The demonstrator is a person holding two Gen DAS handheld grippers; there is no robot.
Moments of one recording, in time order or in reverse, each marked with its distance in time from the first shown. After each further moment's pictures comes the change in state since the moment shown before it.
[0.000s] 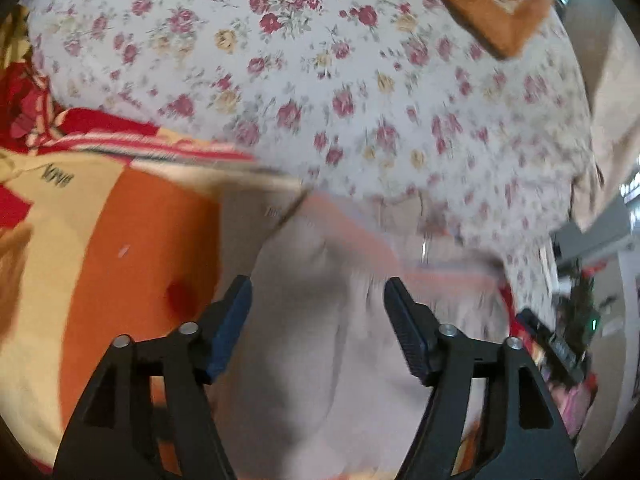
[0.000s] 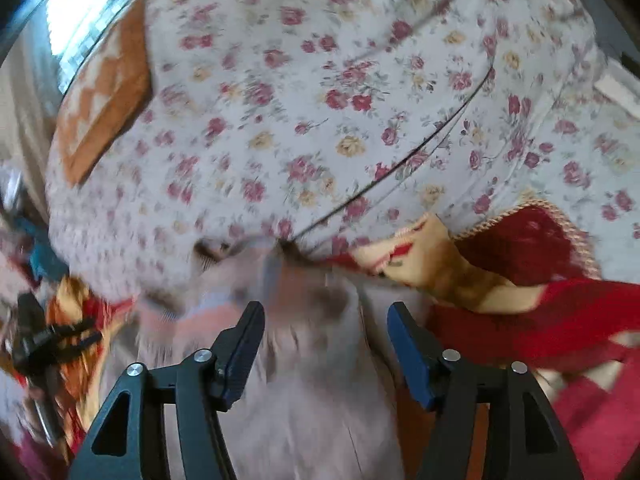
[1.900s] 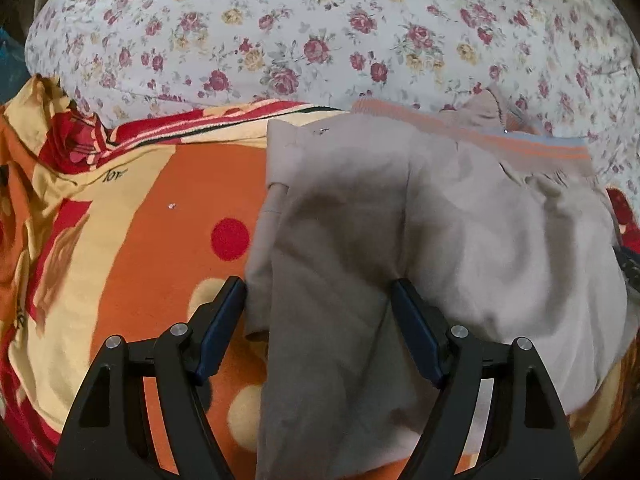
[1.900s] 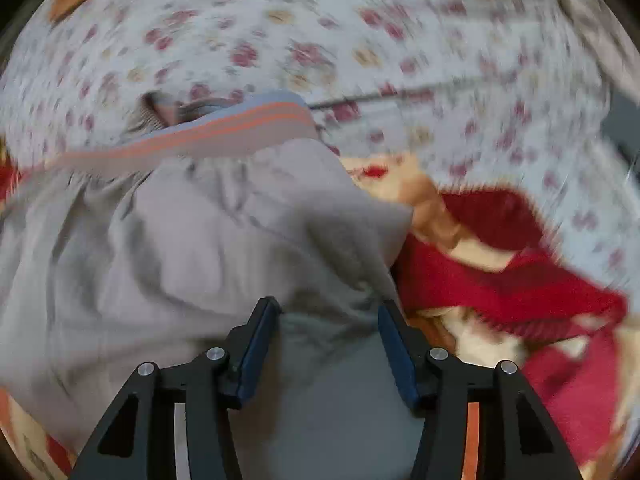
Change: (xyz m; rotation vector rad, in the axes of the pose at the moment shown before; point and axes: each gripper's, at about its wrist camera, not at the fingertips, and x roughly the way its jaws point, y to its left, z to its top) left arm 0.055 -0.025 -0.064 0.202 -0.053 0.420; right arm 0.045 0.011 -0.051 -0.258 0.147 -0.352
